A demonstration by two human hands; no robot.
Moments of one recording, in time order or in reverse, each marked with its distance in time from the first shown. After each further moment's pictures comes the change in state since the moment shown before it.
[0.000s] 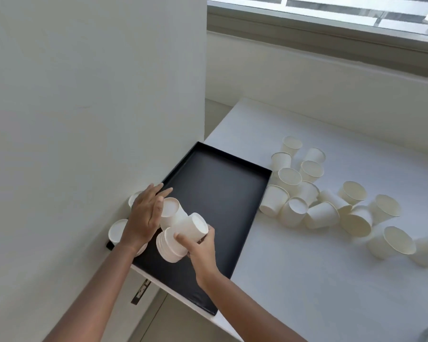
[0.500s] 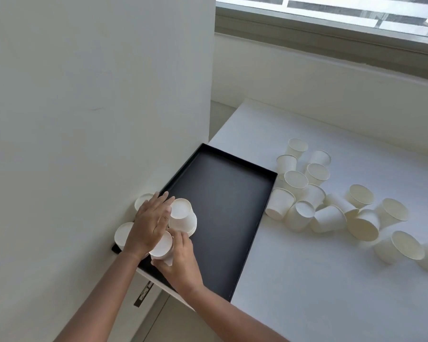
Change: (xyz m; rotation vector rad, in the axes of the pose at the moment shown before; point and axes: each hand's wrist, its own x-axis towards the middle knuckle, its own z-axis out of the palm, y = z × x) left_hand -0.008 -0.015 -0.003 0.027 -0.074 -0.021; right_hand 0.000 0.030 0.040 -0.890 -0.151 -0.433
